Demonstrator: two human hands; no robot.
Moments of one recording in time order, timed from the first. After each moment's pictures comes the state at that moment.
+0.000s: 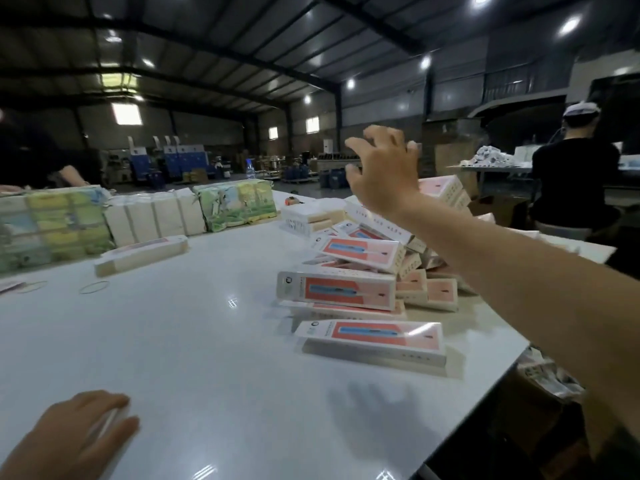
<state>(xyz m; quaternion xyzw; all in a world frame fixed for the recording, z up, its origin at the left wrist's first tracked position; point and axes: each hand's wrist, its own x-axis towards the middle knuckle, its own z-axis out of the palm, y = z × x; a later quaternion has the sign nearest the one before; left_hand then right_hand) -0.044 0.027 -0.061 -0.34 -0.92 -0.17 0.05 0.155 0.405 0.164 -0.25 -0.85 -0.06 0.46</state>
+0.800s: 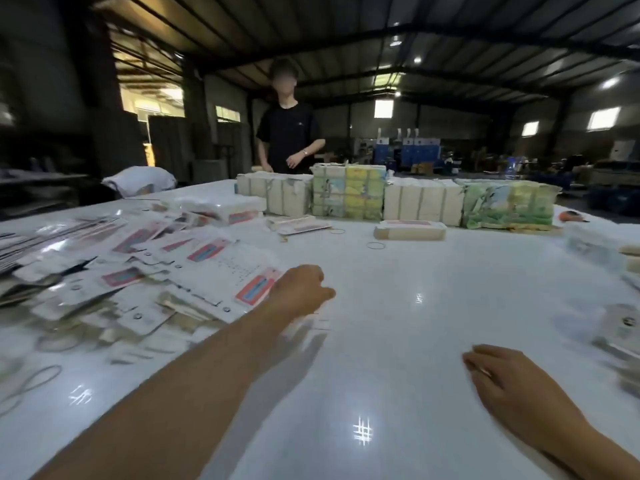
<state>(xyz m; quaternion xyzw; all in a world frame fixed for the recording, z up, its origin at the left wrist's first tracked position) -0.076 -0.079 0.028 -0.08 -0.96 -0.24 0.07 0.063 0.206 -0.042 -0.01 -0.97 0.13 0.19</state>
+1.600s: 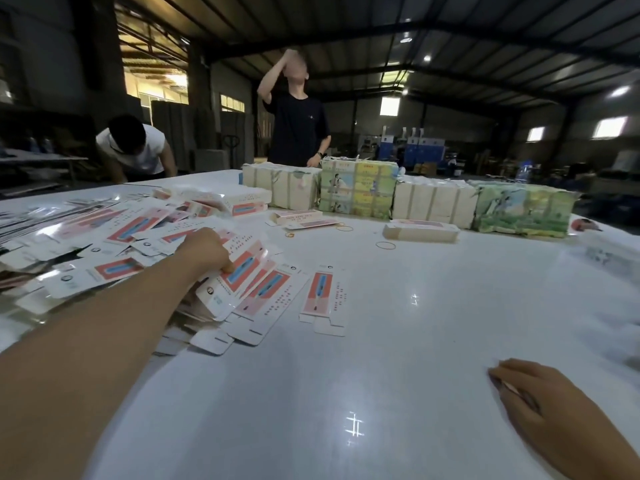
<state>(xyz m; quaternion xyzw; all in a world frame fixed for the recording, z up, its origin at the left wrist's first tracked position) -0.151 -0.239 0.047 0.13 -0.95 -0.28 0.07 0.058 0.196 -0.038 -0.06 -0.97 0.17 0.16</state>
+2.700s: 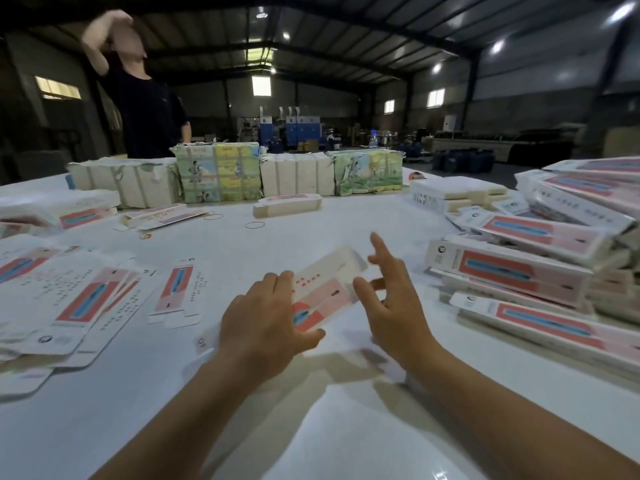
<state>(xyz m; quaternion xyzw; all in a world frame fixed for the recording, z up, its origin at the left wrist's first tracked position) 0.027 0.022 -0.006 -0.29 -0.92 -0.16 0.19 0.083 0.196 -0.016 -0.04 -0.82 0.47 0.32</state>
